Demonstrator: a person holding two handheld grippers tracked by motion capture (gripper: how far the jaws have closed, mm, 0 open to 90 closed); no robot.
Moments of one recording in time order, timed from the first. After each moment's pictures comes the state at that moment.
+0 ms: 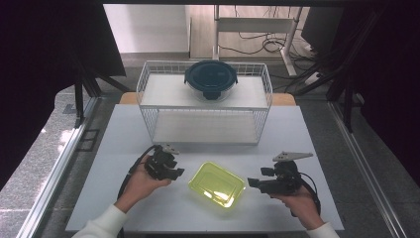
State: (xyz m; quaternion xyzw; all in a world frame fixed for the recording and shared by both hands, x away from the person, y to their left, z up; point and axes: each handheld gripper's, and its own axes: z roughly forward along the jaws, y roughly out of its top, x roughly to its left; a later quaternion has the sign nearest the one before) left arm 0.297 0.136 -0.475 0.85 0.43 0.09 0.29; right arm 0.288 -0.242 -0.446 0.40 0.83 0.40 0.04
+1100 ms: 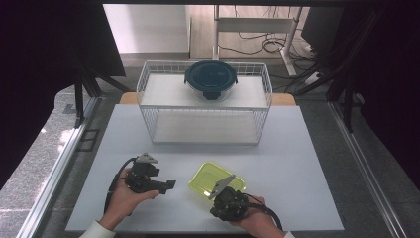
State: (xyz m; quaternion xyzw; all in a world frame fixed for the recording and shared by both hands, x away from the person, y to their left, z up) left arm 0.265 0.171 -0.482 0.81 0.47 0.05 0.35; right arm 0.236 -0.110 -0.480 0.20 0.95 0.23 0.00
